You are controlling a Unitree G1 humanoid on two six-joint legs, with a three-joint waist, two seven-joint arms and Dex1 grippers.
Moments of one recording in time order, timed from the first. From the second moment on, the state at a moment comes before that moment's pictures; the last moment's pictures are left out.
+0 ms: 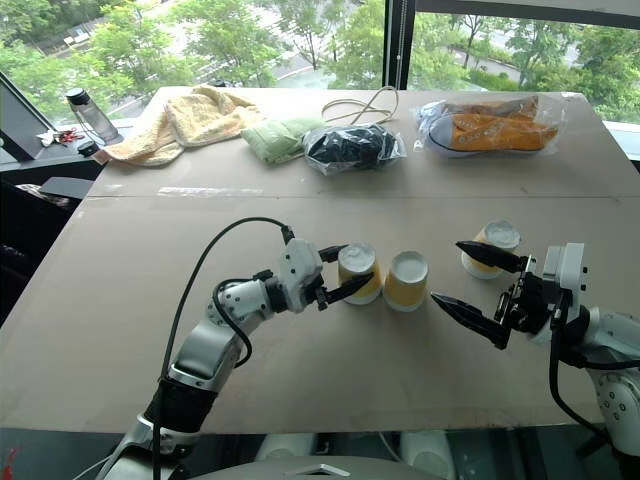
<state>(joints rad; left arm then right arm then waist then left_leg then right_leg) -0.23 0.33 -0.25 -0.13 -0.18 0.08 -0.79 0.14 -0.67 -0.30 -0.45 0.79 0.26 1.02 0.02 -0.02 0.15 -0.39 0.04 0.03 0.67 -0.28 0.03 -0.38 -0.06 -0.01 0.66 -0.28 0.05</state>
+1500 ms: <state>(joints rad) -0.40 1.07 0.19 -0.46 -0.83 0.70 -1.18 -0.02 -0.57 -0.31 -0.13 0.43 0.22 0.63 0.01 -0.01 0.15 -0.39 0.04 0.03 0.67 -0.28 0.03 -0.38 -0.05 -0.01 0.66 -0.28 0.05</state>
